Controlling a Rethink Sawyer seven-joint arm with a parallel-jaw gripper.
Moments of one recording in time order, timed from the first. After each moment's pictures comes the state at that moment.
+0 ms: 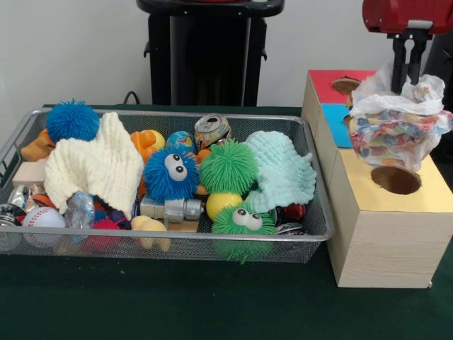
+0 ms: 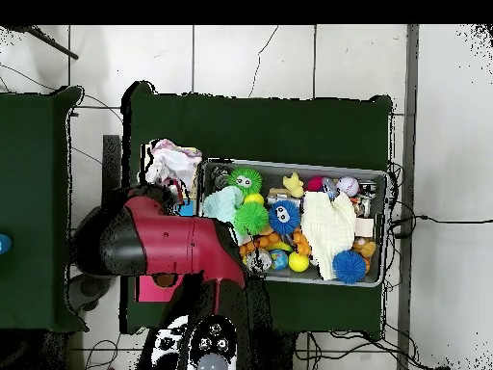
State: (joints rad) arm 0.13 -0.82 -0.11 1.70 0.12 0.32 1.45
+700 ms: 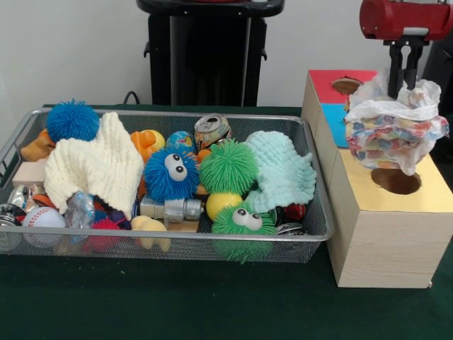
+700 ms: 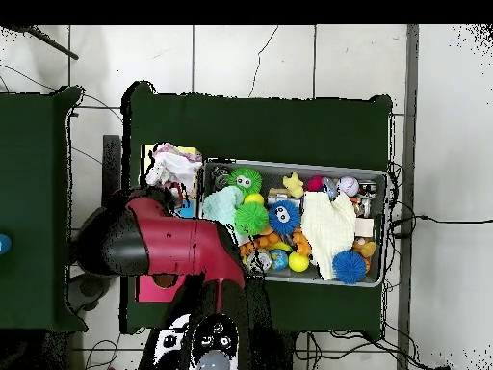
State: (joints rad) arm 0.14 -0.81 -0.11 1.71 0.16 0.31 1.45
